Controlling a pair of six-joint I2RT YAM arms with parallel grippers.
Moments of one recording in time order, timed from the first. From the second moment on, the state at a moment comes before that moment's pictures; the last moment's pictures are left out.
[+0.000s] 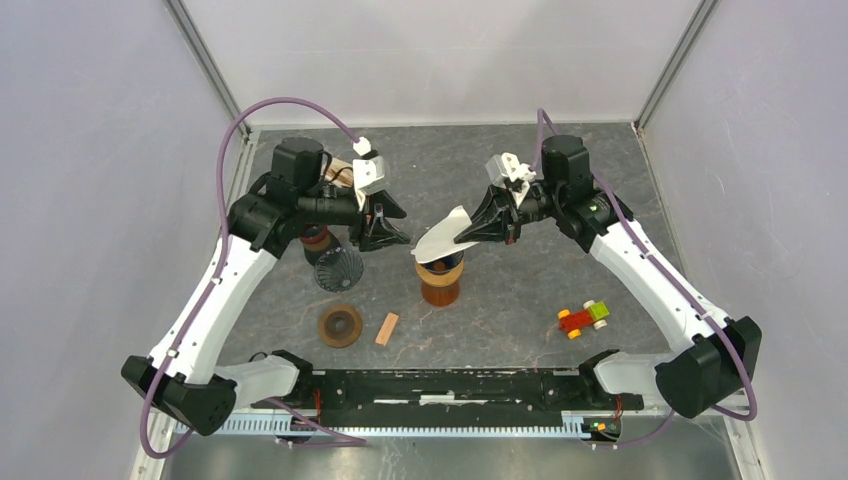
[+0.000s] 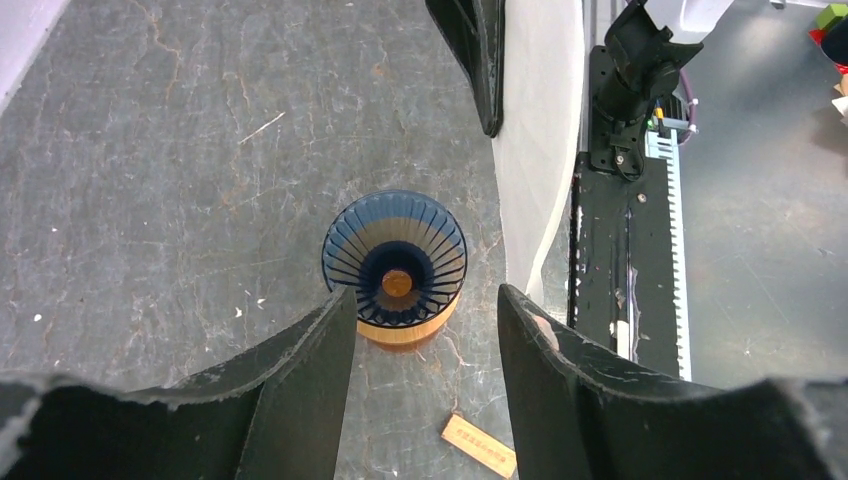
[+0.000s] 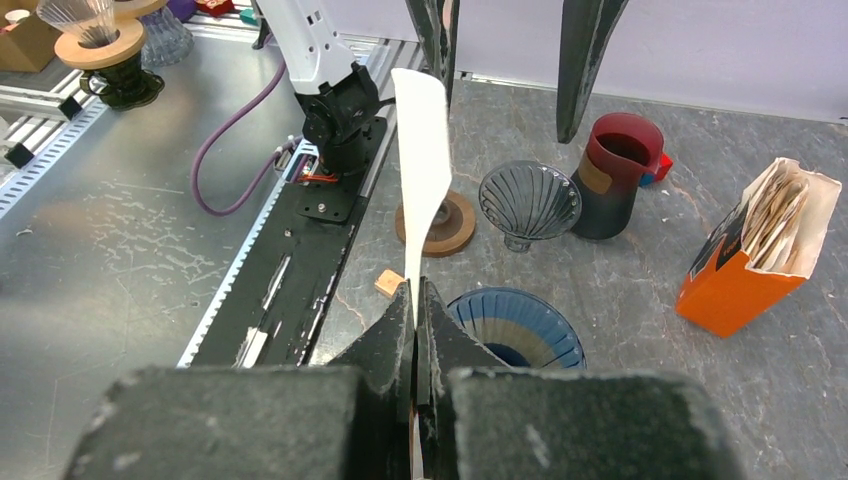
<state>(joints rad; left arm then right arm) -0.43 1.18 1.40 -0.77 0.92 0.44 0.45 1.29 1.21 -0.35 -1.33 -0.41</state>
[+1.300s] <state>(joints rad) -0.45 1.18 1.35 -0.71 0.95 0.43 0.45 1.30 1.21 -0.27 -1.27 -0.32</state>
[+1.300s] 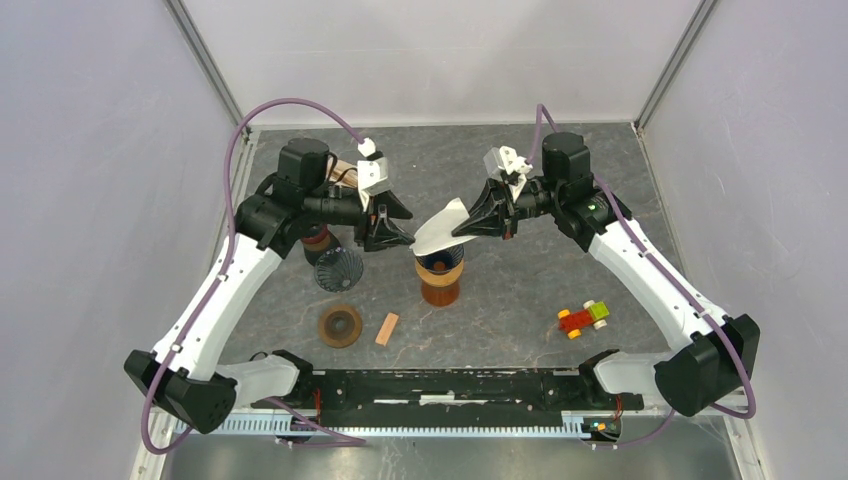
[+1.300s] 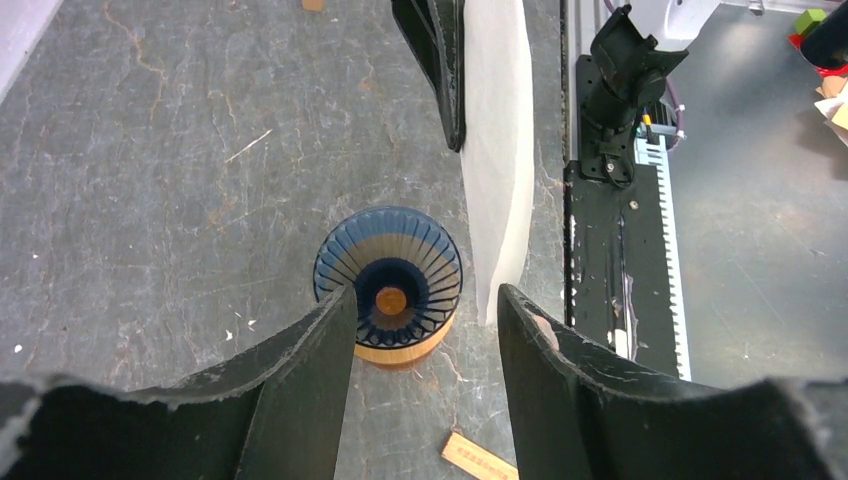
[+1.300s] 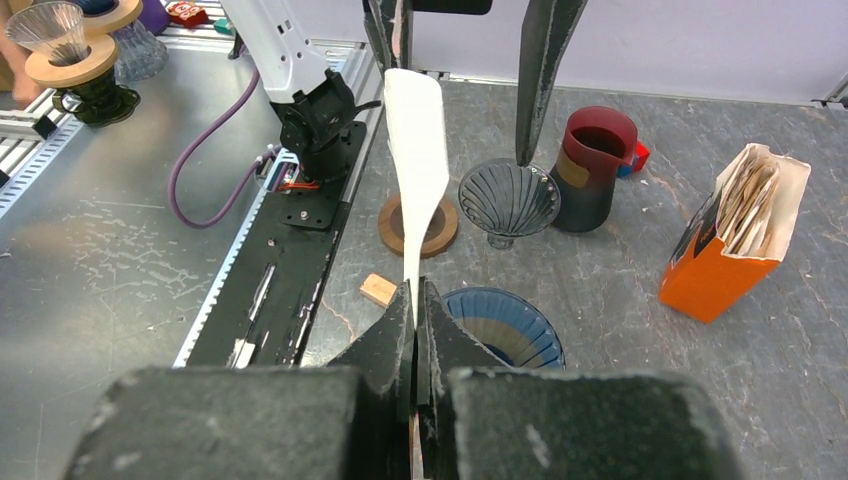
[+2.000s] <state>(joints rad) -0.48 1.25 1.35 -0.49 1.02 0.24 0.46 1.30 1.20 -0.22 -1.28 -0.28</state>
